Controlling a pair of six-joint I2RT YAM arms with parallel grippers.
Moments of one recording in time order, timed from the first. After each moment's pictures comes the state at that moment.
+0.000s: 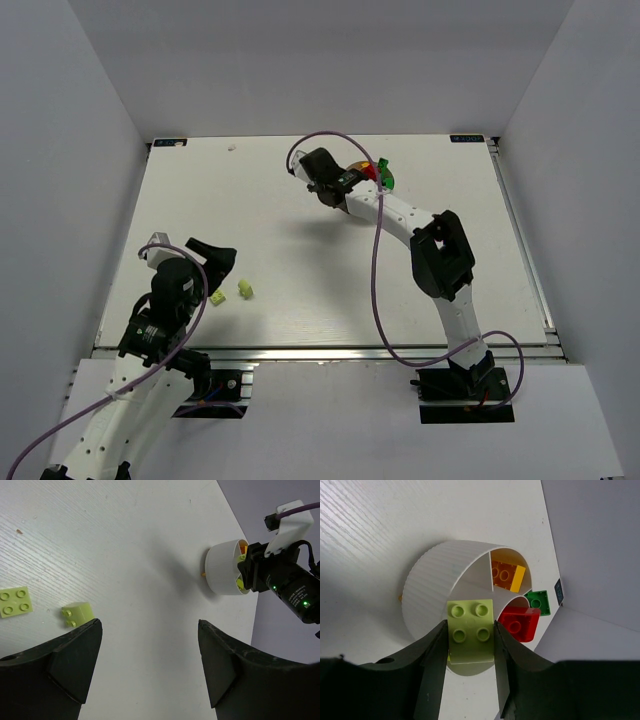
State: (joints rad) left arm -0.34 0.46 0.60 -0.57 -0.25 -1.03; right arm 0.74 2.16 1.88 -0.53 0.56 -0.63
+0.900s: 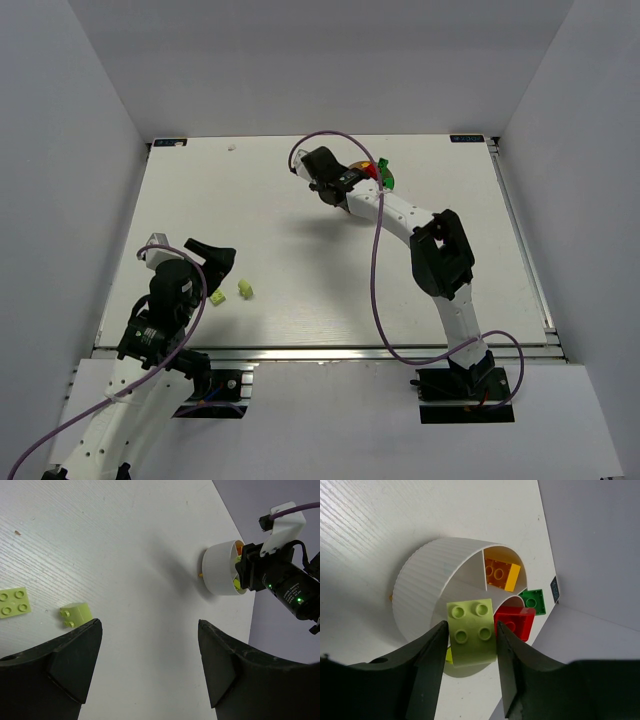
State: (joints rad) left arm -0.34 0.45 0.59 -0.58 -0.25 -1.03; right arm 0.73 2.17 1.88 -0.53 0.58 -0.65
